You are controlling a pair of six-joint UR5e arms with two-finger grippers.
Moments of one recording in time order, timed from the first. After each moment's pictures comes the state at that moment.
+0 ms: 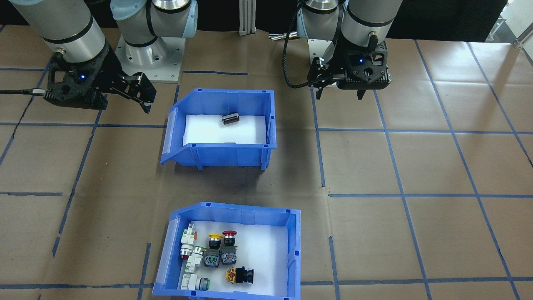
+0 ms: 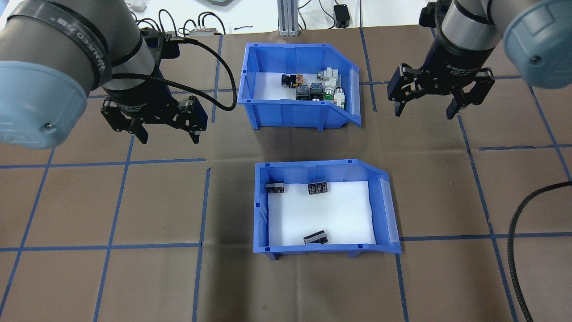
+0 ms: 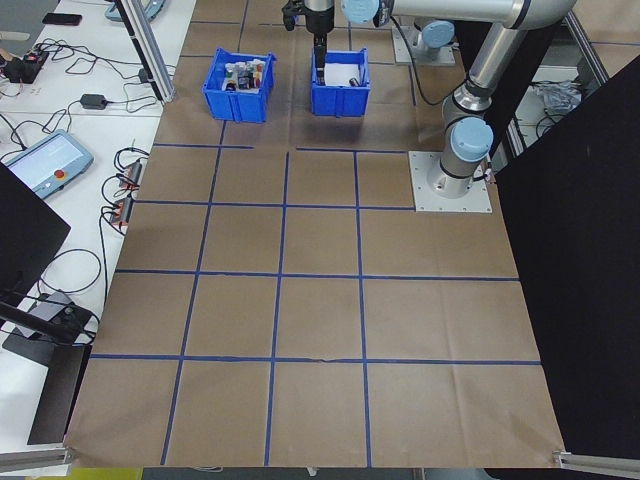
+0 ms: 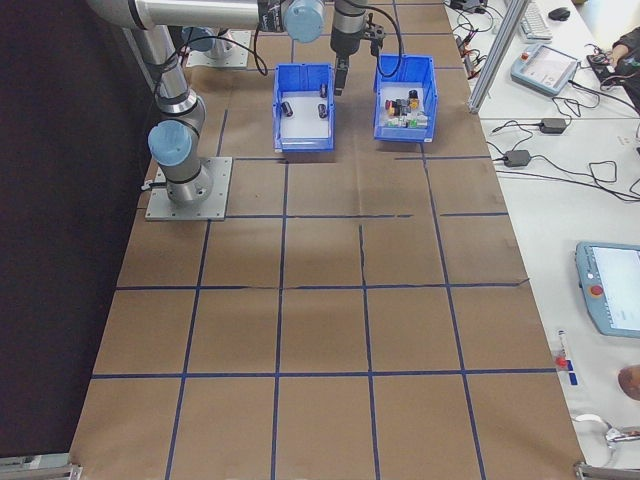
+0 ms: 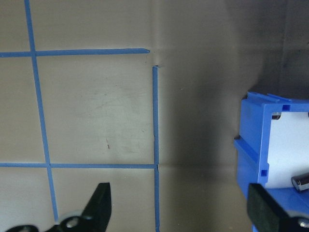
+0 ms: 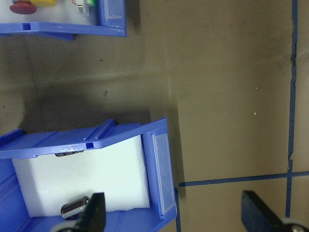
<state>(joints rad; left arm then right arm) -1.67 -1.53 -1.64 -1.60 1.62 -0.08 1.55 -1.56 1.59 -1.53 -1.54 0.08</state>
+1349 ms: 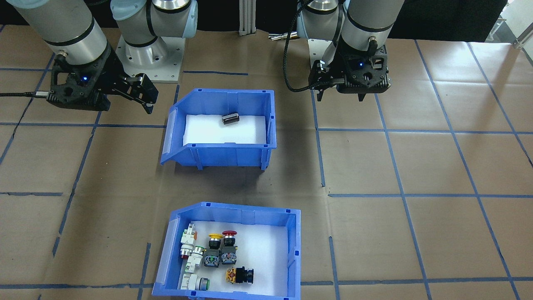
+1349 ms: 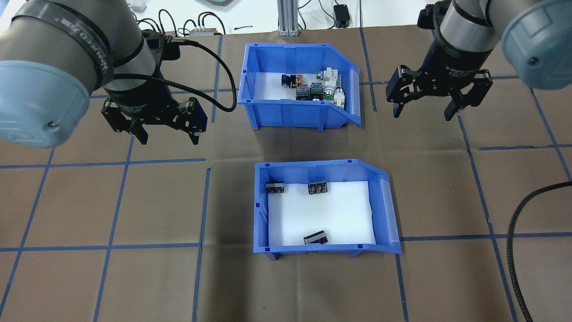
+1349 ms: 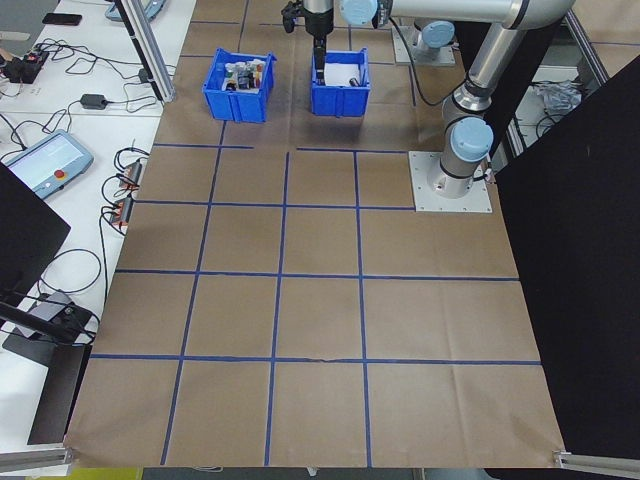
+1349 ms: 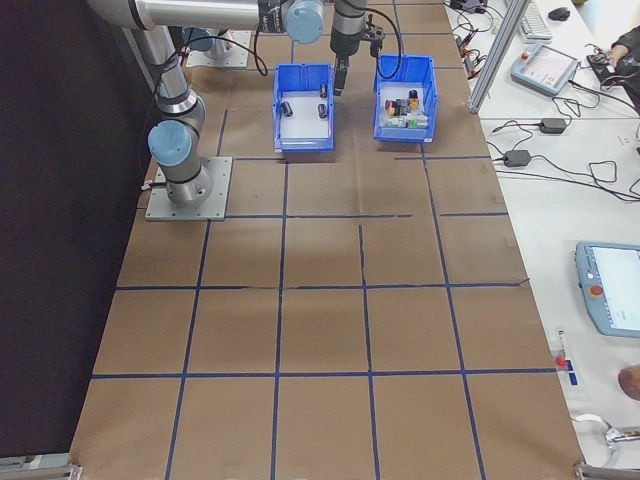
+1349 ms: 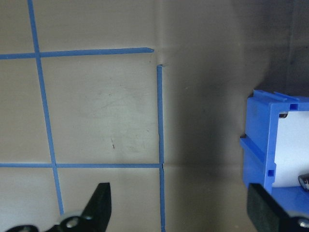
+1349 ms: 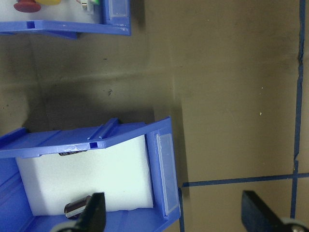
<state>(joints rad) -1.67 -1.53 -1.65 -1.60 1.62 -0.08 1.55 -1.56 1.60 -1.54 -1.52 0.07</state>
